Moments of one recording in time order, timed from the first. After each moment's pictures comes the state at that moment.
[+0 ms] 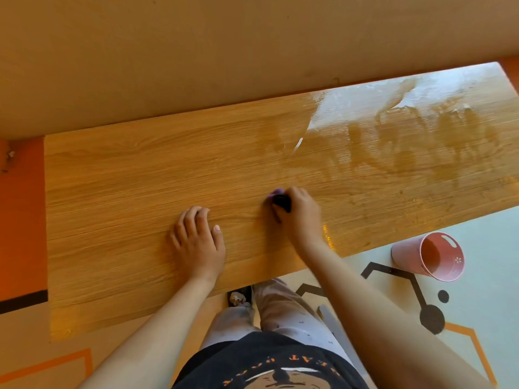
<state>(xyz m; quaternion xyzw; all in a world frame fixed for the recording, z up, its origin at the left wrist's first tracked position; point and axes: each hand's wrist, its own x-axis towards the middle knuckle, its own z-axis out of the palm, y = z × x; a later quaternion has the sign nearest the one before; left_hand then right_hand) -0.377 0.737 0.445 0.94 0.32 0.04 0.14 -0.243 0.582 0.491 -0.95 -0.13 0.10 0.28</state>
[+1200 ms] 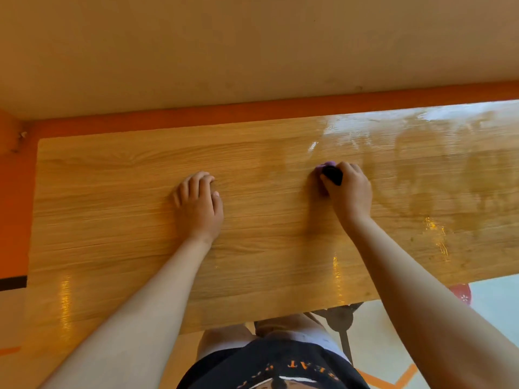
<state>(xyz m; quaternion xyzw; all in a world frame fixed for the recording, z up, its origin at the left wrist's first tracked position) -0.255 0.782 0.444 0.93 0.30 0.13 0.15 -0.086 0.554 0.494 -0.97 -0.11 0.05 0.22</state>
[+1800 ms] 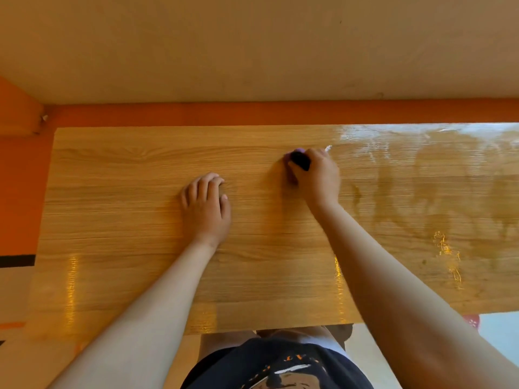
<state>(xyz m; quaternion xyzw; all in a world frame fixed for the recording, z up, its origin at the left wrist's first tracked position) -0.253 0.779 0.447 0.93 0.31 0.14 0.15 -0.076 0.639 0.489 -0.94 -0.18 0.09 0.27</state>
